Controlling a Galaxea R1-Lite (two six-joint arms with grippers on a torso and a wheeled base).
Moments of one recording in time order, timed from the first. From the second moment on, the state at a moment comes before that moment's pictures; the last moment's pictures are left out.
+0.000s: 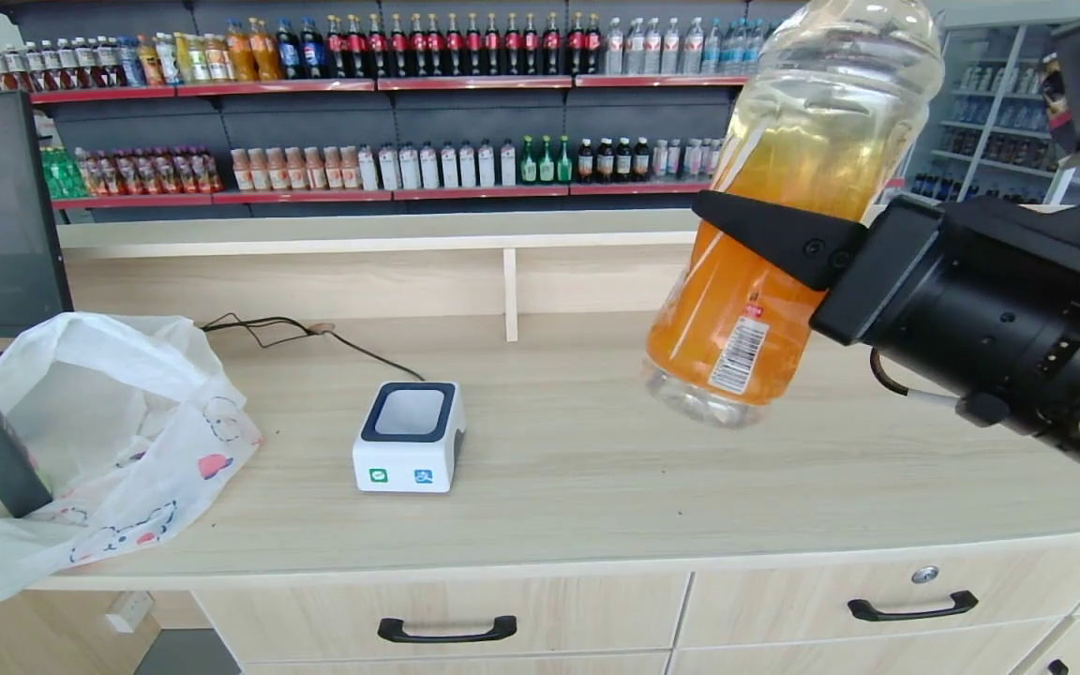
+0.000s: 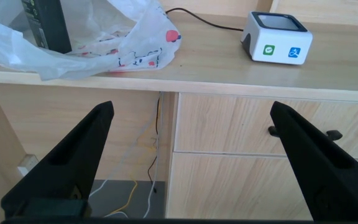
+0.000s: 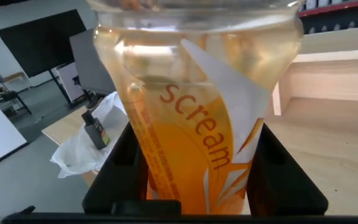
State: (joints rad) left arm 0.00 0.00 0.00 0.00 0.00 0.00; right arm 0.77 1.43 -0.83 -0.82 -0.07 0.26
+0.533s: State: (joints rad) left arm 0.00 0.00 0.00 0.00 0.00 0.00; right arm 0.66 1.56 -0.65 -1.21 -0.03 0.05
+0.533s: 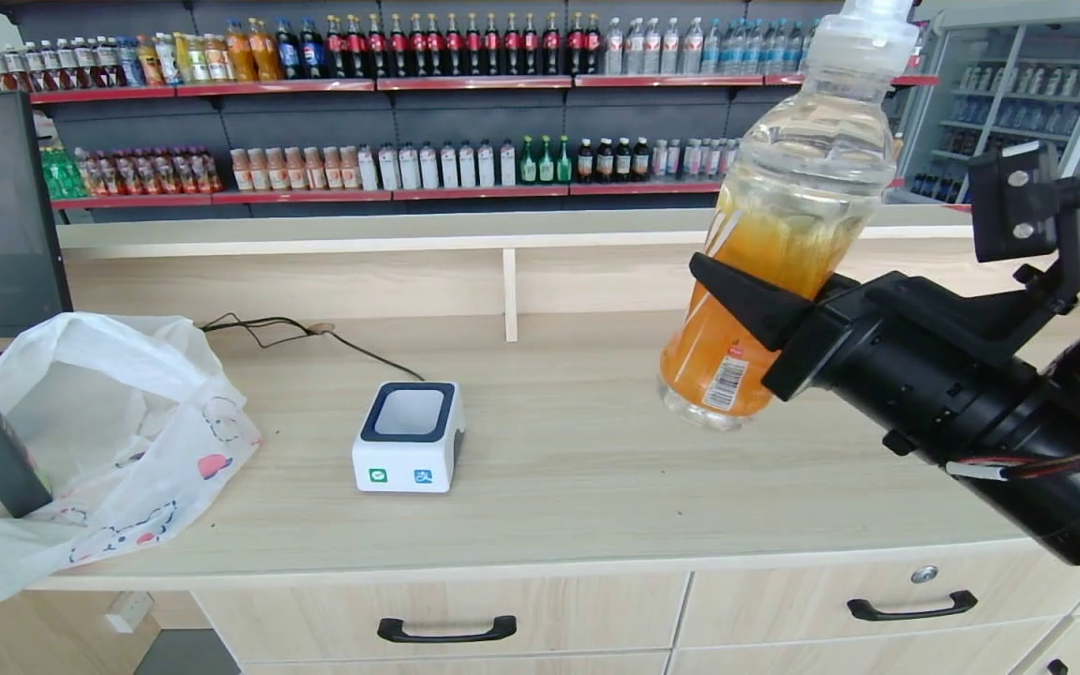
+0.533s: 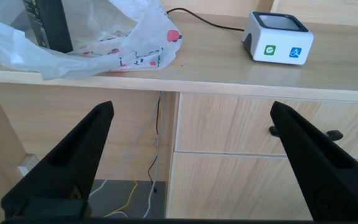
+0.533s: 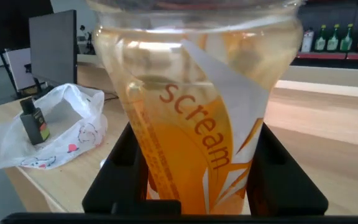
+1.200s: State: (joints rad) left arm 0.00 0.00 0.00 0.00 0.00 0.00; right arm 0.53 1.77 -0.50 -1.57 -0.07 -0.06
